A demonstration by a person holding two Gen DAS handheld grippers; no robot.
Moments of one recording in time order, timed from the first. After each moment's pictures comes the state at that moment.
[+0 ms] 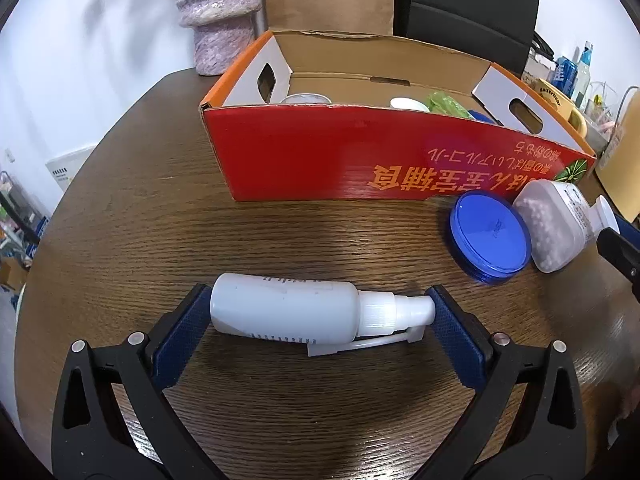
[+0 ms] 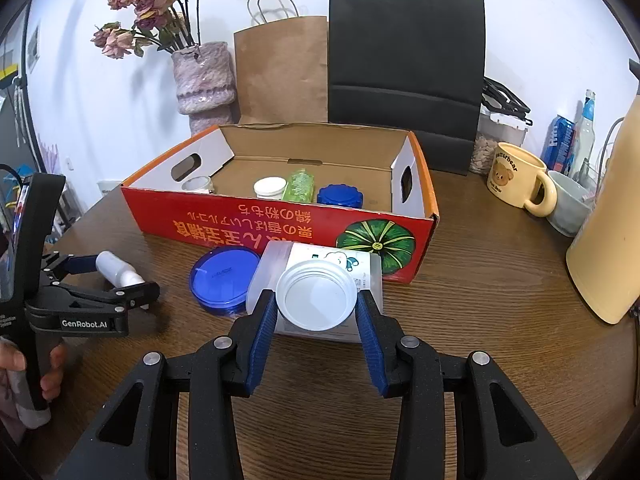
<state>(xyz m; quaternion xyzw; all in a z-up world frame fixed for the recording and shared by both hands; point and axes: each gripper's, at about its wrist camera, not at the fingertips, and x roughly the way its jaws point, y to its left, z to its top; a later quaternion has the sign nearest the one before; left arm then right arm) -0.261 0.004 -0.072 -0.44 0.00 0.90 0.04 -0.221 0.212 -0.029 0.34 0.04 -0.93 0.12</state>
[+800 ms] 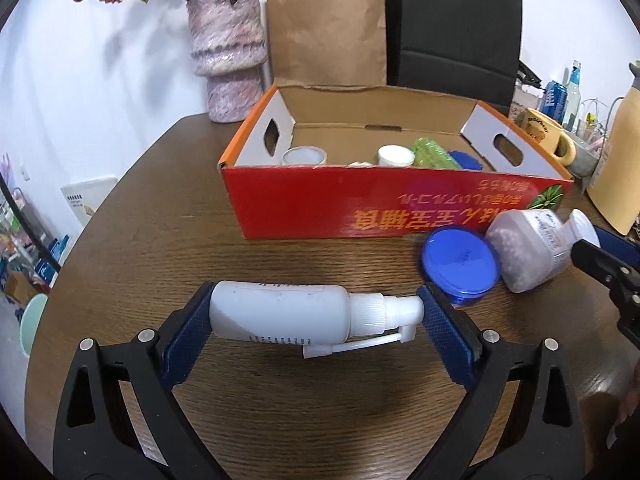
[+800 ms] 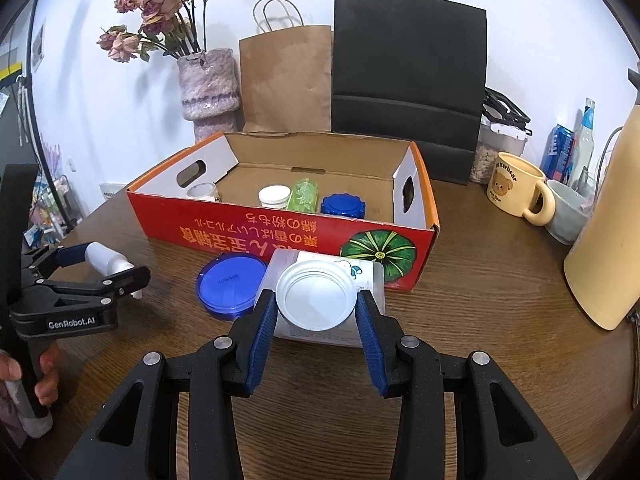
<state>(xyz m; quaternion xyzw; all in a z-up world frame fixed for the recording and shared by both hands) -0.237 0.016 -0.043 -0.36 0.01 0.93 0.02 -0.216 0.210 -0.022 0.32 0.04 -0.94 0.13</state>
